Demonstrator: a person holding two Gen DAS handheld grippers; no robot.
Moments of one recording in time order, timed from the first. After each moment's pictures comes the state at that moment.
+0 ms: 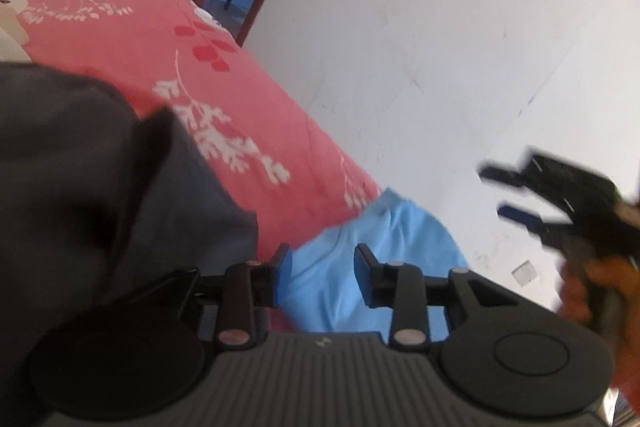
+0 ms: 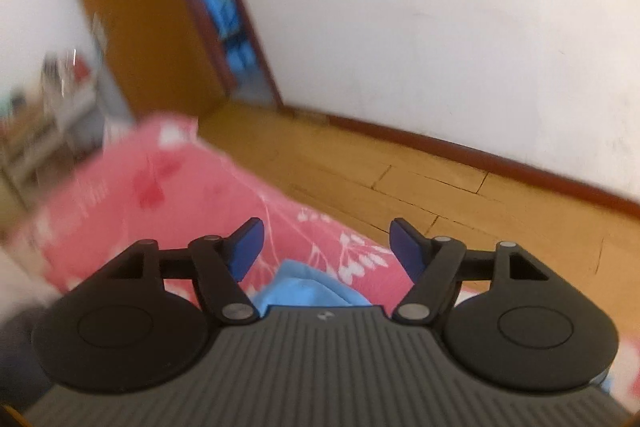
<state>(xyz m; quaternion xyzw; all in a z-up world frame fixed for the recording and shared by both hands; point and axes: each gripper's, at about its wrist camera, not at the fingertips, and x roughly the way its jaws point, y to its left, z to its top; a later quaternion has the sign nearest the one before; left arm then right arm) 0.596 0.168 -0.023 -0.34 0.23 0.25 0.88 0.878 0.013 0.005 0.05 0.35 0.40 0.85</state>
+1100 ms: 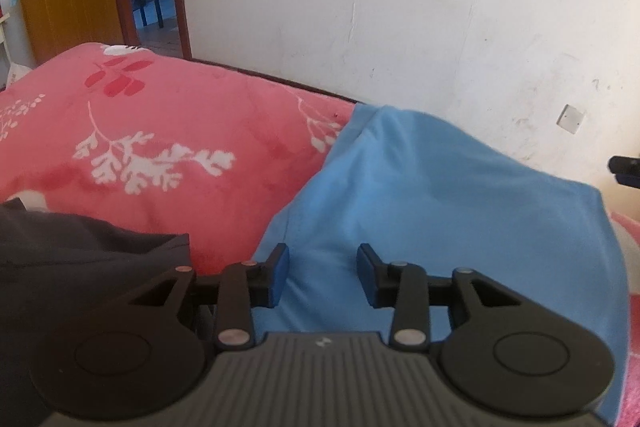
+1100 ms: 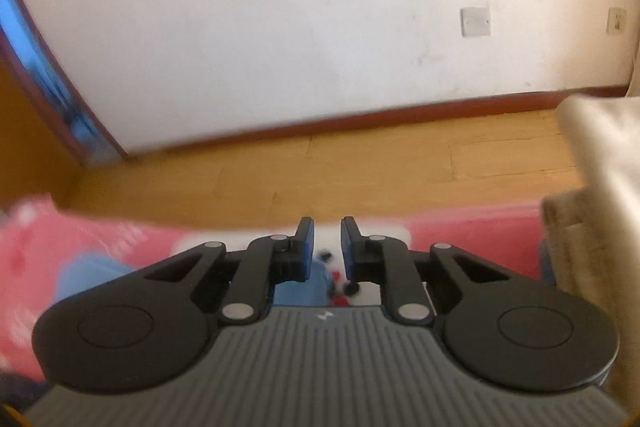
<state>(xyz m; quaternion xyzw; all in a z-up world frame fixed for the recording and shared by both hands) 0.693 0.136 -0.056 -0.11 0.39 0.21 0.89 0.885 -0.131 -0.054 0.14 0.37 0.18 0.90</state>
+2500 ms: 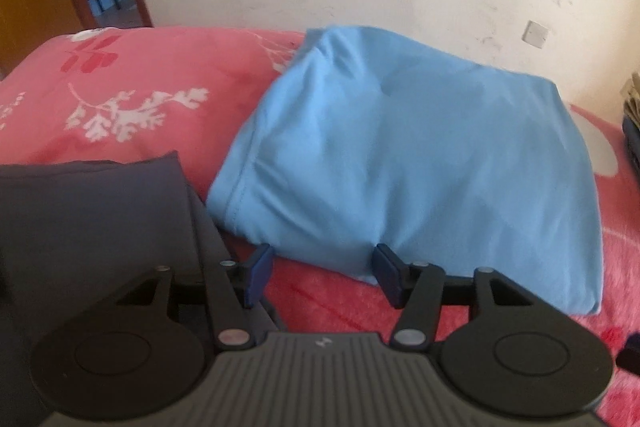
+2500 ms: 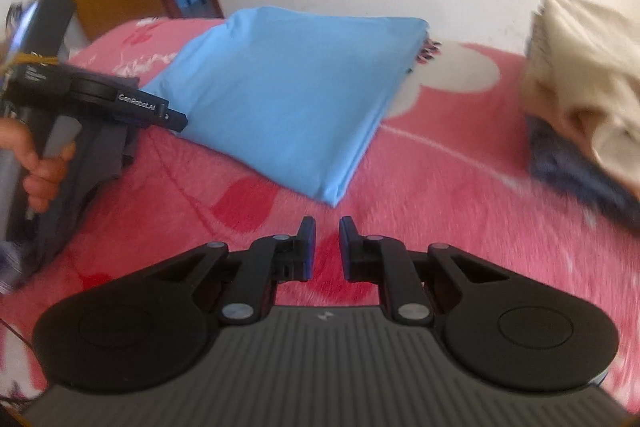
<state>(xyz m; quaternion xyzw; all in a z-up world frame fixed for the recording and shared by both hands) 0.653 0.105 -0.048 -0.07 0.48 0.16 0.86 0.637 -0.177 -0.059 -0.01 0.42 0.30 0.86</state>
